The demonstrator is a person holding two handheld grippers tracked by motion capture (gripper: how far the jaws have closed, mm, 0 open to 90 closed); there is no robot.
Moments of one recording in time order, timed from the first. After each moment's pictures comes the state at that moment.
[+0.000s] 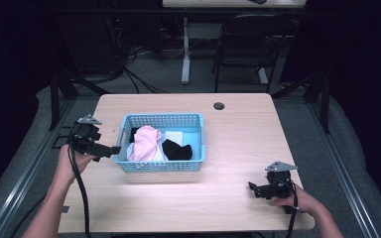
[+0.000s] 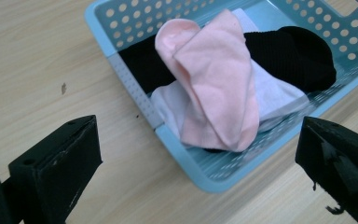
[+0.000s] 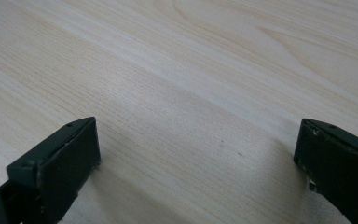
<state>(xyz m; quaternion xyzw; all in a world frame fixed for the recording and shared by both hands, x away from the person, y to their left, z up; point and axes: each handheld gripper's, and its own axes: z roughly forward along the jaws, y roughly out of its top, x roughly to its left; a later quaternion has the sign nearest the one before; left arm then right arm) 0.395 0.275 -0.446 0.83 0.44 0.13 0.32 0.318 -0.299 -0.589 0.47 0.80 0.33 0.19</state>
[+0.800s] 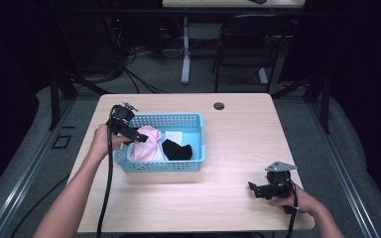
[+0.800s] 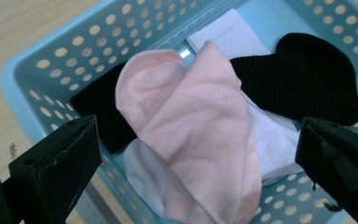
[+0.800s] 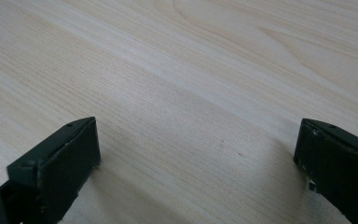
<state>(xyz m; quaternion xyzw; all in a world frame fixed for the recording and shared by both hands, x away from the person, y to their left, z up) 0.471 0.201 -0.463 0.87 0.41 0.08 0.24 0.318 -0.300 -0.589 0.47 0.80 0.33 0.19</state>
